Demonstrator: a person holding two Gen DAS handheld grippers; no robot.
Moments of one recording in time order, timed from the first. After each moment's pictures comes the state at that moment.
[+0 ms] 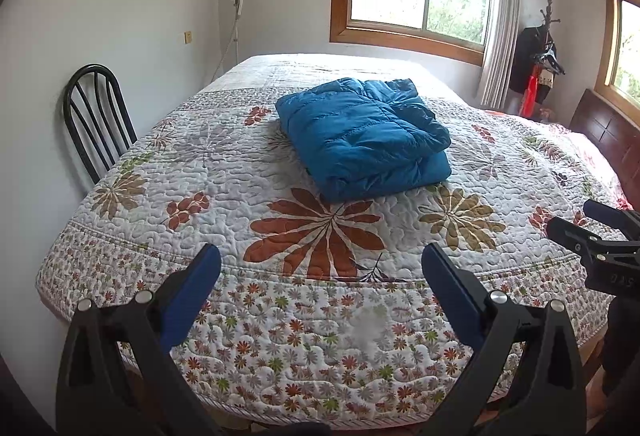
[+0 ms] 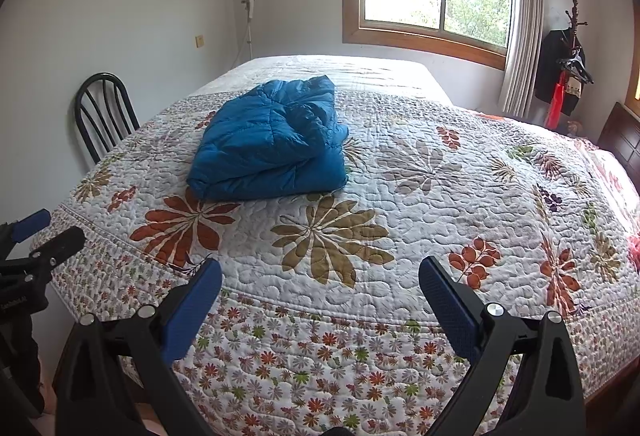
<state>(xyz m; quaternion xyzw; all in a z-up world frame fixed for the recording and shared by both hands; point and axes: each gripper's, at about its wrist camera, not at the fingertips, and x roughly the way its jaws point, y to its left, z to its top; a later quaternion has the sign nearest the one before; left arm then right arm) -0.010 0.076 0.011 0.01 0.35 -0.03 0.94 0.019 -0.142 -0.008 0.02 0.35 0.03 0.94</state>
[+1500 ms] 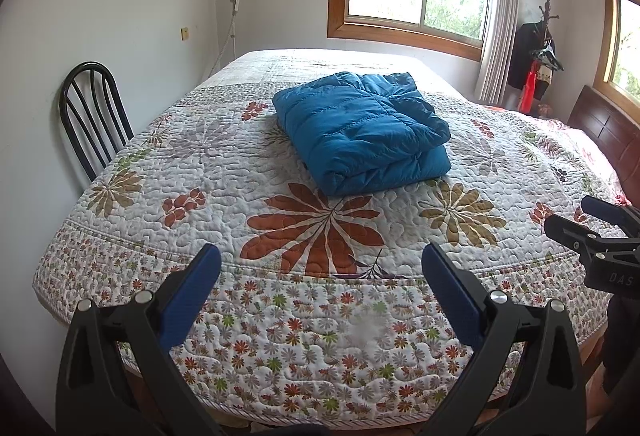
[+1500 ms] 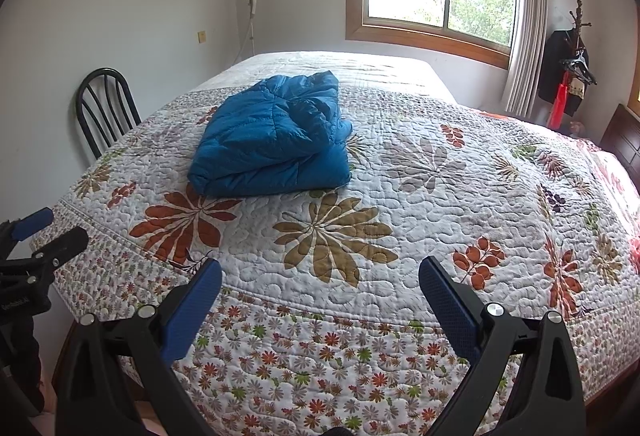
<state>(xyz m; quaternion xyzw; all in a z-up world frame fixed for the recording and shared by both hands) -0.007 0.076 0.006 0.01 0.35 -0.03 0.93 0.022 -0.140 -0.013 0.02 0.36 0.03 0.93</state>
